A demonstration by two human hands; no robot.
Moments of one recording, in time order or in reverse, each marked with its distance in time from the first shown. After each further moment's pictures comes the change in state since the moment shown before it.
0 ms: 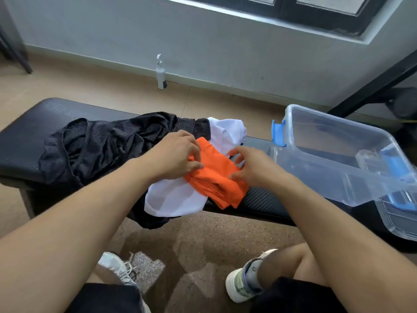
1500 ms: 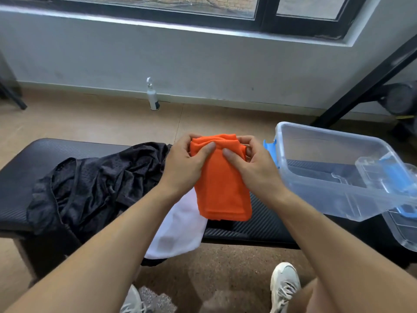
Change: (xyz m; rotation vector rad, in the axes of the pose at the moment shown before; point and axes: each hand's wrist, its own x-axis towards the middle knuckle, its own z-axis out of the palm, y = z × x) left_hand 0.041 0.055 -0.023 -1.027 0.456 -0.395; right_hand 0.008 -0.014 -0.023 0.876 0.413 -0.055
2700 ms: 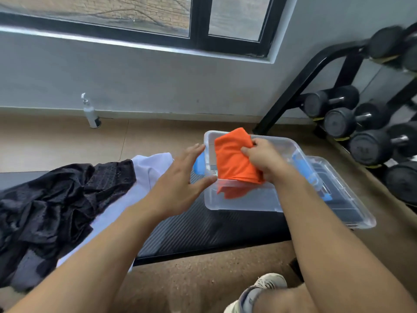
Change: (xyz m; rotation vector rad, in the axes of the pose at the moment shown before) left_hand -0.012 0.018 0.108 0.406 -0.450 0.341; right_hand 0.039 0.025 -0.170 -0.257 0.261 0.389
